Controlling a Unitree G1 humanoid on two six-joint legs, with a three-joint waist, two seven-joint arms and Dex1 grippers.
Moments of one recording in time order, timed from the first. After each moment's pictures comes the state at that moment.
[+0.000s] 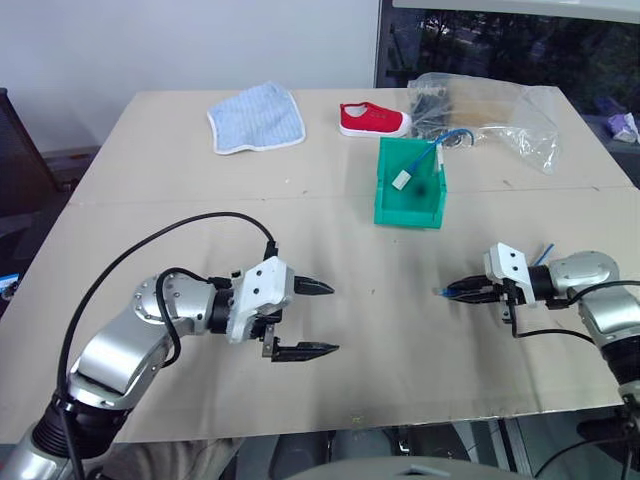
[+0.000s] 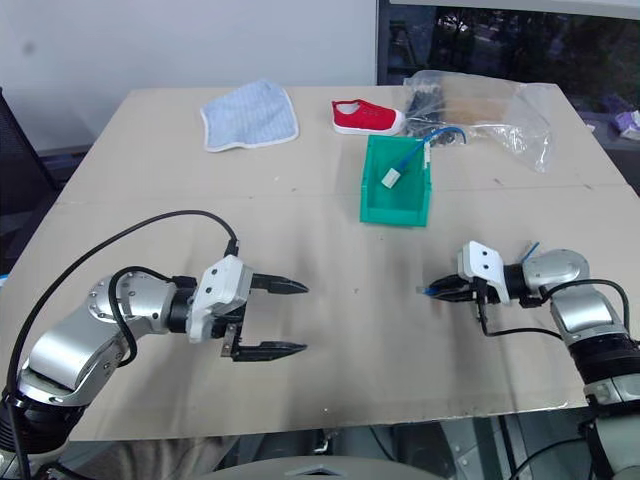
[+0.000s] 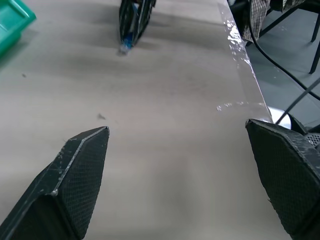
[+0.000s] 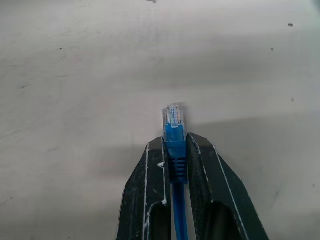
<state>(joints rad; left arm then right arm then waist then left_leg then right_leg) -0.13 0.88 -0.07 -0.47 -0.52 0.44 -1.16 -0.42 -0.72 0.19 0.27 0.21 -0.01 1.37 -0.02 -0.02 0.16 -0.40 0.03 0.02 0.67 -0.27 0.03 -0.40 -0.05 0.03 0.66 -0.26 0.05</state>
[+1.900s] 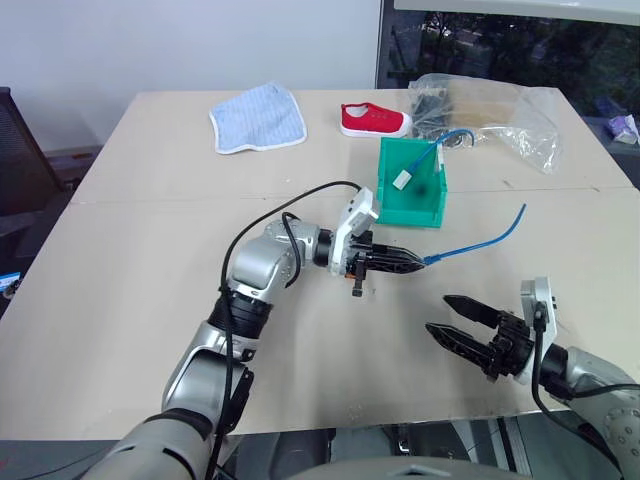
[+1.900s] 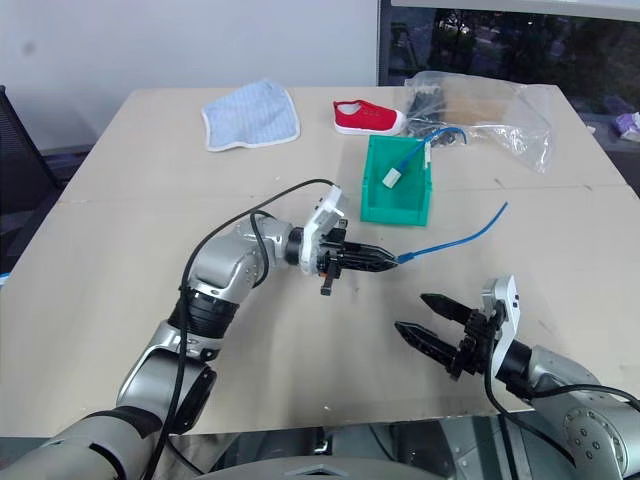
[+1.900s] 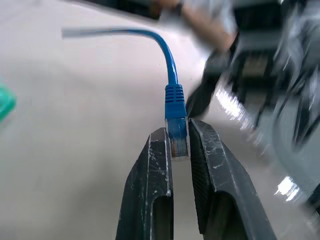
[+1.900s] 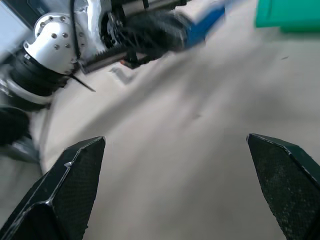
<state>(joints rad) -0.70 0.31 -0.23 0.10 -0.49 0.73 -1.29 0.23 -0.49 -0.19 -0.60 0.96 0.72 0.70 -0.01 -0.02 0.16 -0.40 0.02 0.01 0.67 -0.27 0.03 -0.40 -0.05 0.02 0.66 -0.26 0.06</state>
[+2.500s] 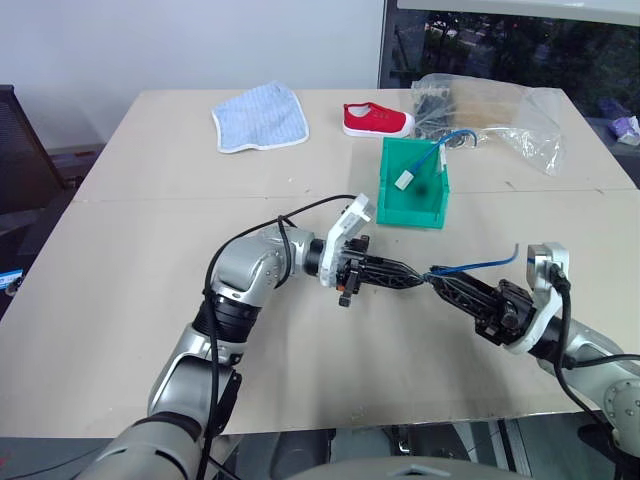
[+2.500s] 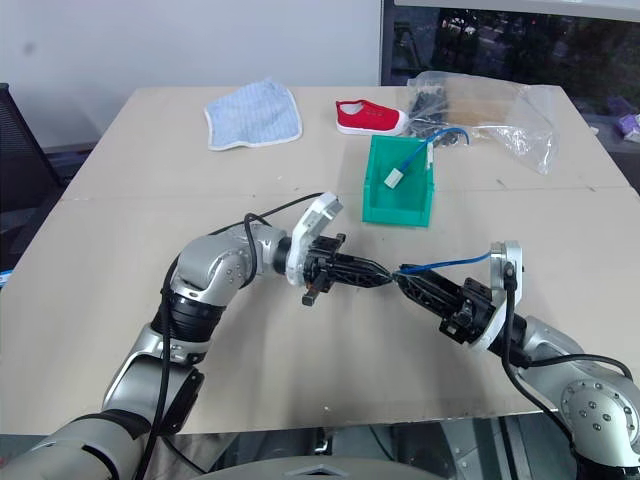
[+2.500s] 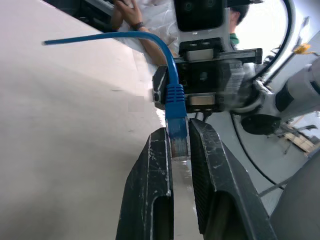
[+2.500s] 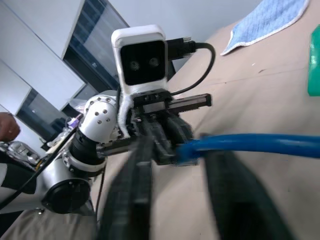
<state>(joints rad) -0.68 0.37 -0.24 0.03 -0.61 0.88 -1.32 0.10 -0.52 -0.21 -0.60 1.25 0.76 0.55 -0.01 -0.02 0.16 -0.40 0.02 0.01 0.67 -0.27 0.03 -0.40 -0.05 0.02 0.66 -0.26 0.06</state>
